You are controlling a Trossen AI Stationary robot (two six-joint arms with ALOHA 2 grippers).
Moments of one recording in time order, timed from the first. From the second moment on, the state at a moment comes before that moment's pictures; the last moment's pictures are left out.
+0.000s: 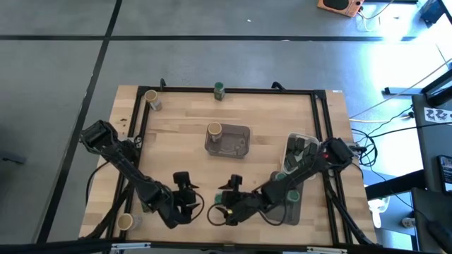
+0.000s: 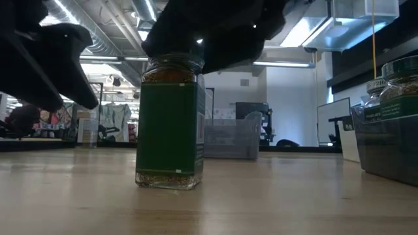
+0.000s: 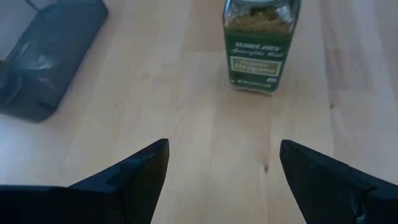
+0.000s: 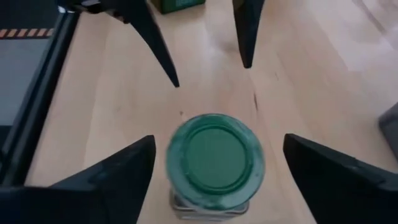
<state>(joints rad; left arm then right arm) -0.77 1.70 0.94 -0.35 -0.68 -0.71 0.53 2.04 1.42 -0.12 0.50 0.39</state>
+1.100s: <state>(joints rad) -0.77 1.70 0.90 -0.32 -0.69 -0.73 0.73 1.76 1.42 -0.53 0.59 0.55</state>
